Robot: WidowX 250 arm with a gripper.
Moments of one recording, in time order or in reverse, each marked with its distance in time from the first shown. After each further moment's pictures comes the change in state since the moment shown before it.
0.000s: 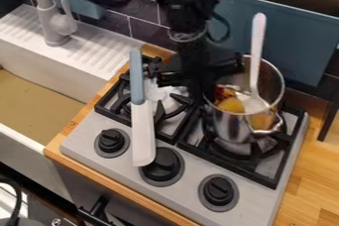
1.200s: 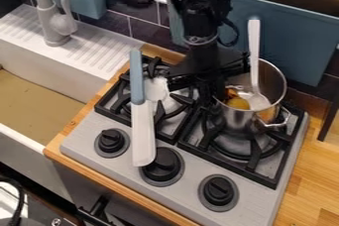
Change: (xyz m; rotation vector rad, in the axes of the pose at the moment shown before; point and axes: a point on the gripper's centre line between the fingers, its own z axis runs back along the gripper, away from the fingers) arm 0.008 -0.008 -0.018 0.049 0.010 0.122
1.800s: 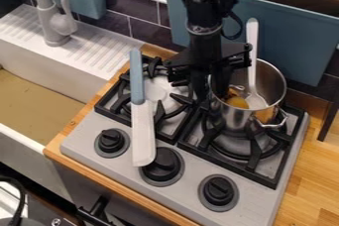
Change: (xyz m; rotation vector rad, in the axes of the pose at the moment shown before) arm 0.004 -0.001 0.008 0.062 -0.002 -0.031
